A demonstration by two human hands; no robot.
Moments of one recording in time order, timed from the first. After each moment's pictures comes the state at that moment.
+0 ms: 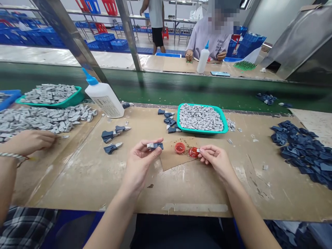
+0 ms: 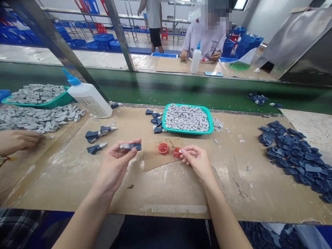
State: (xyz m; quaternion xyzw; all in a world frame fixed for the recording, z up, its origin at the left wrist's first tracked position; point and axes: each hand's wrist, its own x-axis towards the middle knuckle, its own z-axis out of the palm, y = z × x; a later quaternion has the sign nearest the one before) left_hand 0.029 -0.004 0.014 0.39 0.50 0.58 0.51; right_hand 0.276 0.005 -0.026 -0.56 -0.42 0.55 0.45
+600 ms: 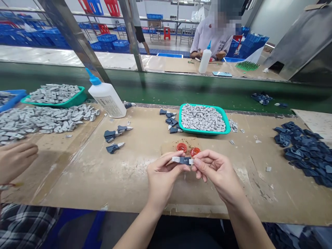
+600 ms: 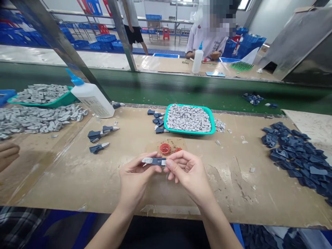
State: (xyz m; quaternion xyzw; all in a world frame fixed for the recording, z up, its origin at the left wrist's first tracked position) left_hand 0.087 -0.036 0.013 0.38 0.45 0.61 0.52; right_hand 0.237 -0.031 0.038 -0.48 -0.44 0.62 0.44
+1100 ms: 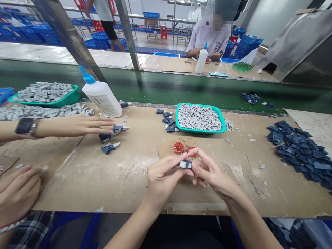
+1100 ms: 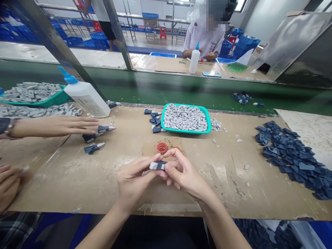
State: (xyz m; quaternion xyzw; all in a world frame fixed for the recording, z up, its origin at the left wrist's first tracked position) left_hand 0.081 -0.037 0.008 0.59 0.43 0.58 0.36; right_hand 0.245 -0.030 0.028 -0.40 -0.47 0.72 0.33
